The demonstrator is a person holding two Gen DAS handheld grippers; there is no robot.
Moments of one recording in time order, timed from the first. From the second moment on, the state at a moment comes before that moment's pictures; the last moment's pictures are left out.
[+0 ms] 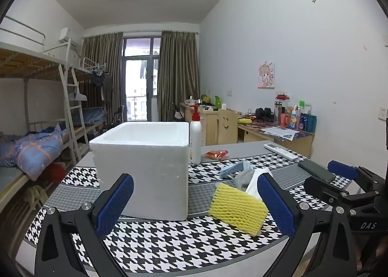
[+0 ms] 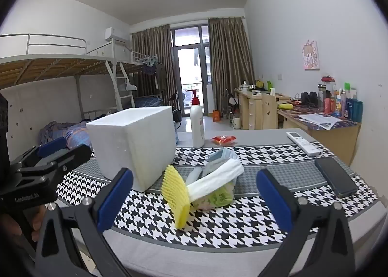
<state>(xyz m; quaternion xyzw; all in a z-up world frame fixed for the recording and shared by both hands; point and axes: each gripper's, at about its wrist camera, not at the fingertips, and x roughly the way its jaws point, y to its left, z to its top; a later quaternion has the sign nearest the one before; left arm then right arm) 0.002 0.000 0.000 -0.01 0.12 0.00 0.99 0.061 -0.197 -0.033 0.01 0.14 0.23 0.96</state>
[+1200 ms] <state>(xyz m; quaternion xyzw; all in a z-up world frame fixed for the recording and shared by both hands) 0.000 -0.007 0.000 0.00 0.11 0.02 0.99 0.057 -0.198 -0.029 0.01 0.13 0.23 0.96</state>
